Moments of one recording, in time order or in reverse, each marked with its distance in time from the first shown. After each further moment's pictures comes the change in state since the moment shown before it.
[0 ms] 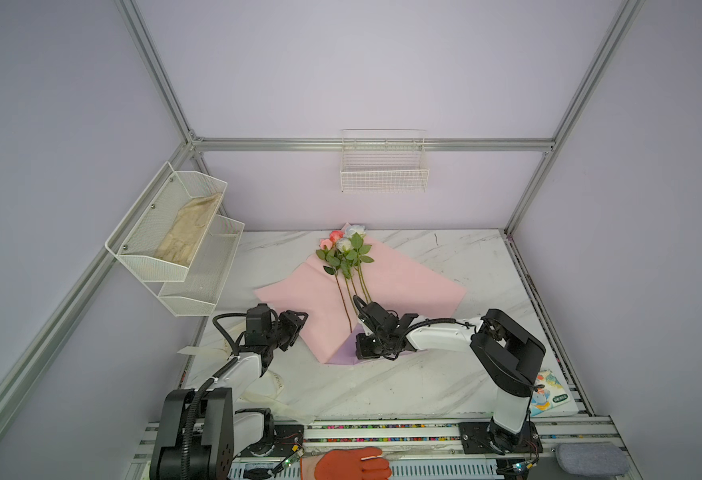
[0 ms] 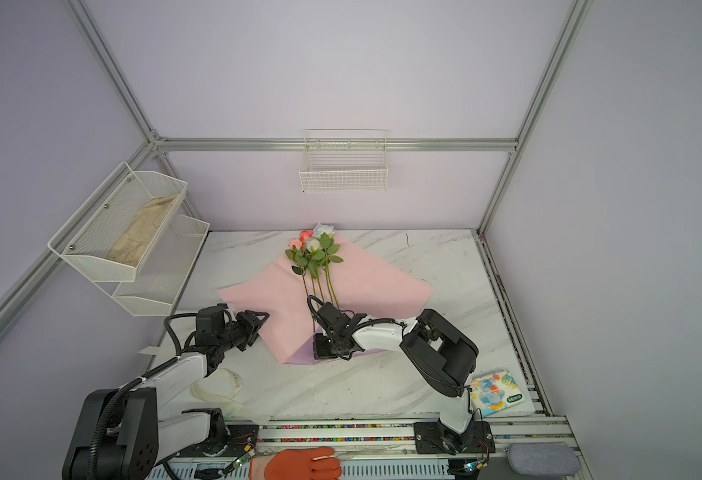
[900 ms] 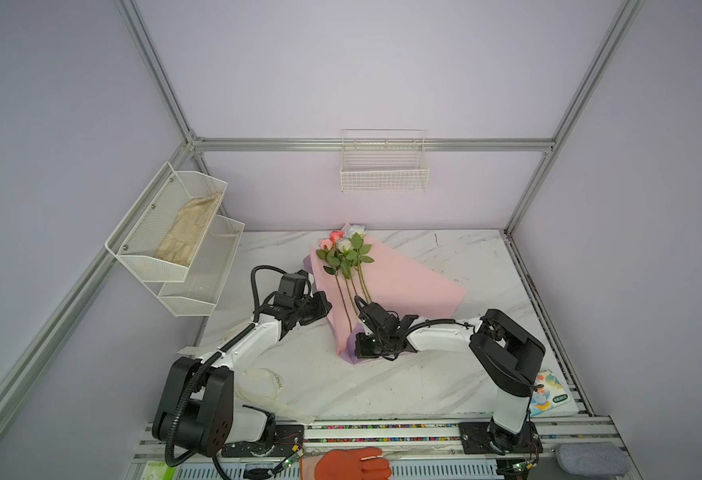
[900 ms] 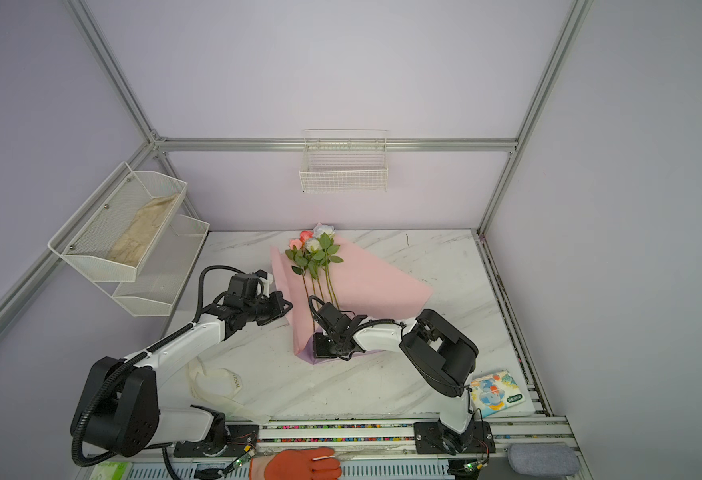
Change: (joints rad) left arm -0.328 0.203 0.486 -0.417 -0.134 0.357; right arm 0.000 0.003 -0.021 0.050 -0.002 0.037
